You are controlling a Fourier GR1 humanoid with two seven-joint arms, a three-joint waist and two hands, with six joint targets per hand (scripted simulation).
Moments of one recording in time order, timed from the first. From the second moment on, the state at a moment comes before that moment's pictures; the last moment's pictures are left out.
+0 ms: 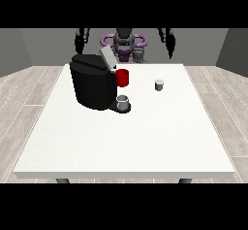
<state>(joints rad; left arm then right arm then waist) 0.00 0.11 -0.01 -1.59 0.00 -0.02 0.01 0.00 -0.11 -0.01 -1.58 -0.01 0.02 0.02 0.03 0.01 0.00</state>
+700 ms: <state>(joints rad) 0.00 0.16 0.02 -1.57 -0.04 -0.08 -0.14 0.02 -0.03 -0.07 -1.54 -0.02 -0.08 -0.10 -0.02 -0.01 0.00</state>
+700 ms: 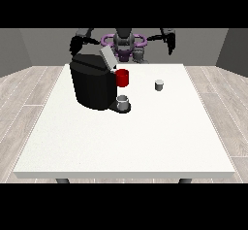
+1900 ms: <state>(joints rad) -0.38 0.34 0.14 -1.01 -0.16 -0.13 -0.10 -0.12 -0.01 0.00 -1.54 -0.01 -0.13 -0.06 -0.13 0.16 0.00</state>
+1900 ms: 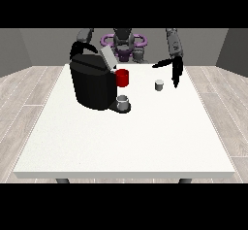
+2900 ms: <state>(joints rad) -0.49 0.37 0.05 -0.74 -0.42 -0.05 -0.15 -0.19 -0.02 -0.02 -1.41 0.02 -0.17 -0.03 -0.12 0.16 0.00</state>
